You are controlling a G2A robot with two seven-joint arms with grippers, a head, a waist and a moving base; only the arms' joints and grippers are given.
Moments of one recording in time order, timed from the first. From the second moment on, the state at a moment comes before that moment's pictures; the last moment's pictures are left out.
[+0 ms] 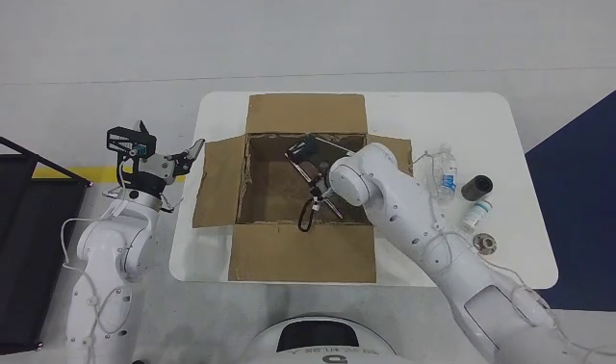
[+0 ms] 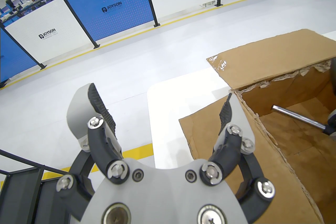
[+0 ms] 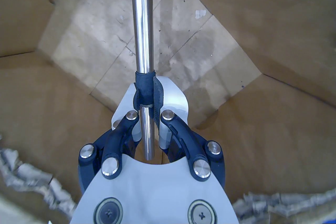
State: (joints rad) left arm 1.66 -1.28 -1.71 -1.90 1.43 -0.25 -0.11; right arm -0.98 -1.35 0.86 -1.58 -1.07 0.05 1.32
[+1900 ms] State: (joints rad) left arm 1.66 -1.28 -1.71 -1.90 1.43 -0.25 -0.11; right arm -2.35 -1.31 2.00 -1.91 -0.05 -0.31 0.38
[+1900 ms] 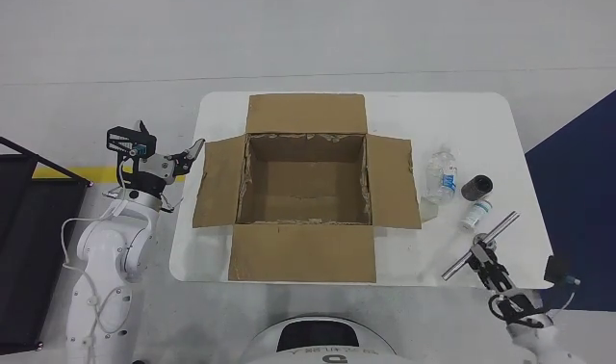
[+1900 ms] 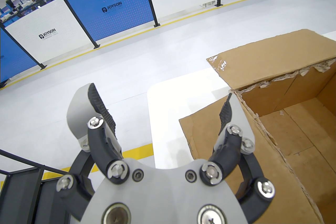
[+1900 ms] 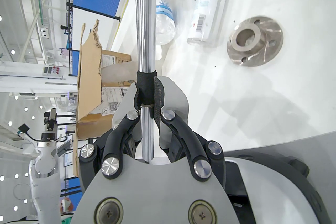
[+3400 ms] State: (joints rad) left arm 1.66 -1.28 -1.71 -1.90 1.43 -0.25 -0.11; right arm -2.08 -1.27 2.00 -1.66 0.14 -0.05 0.72
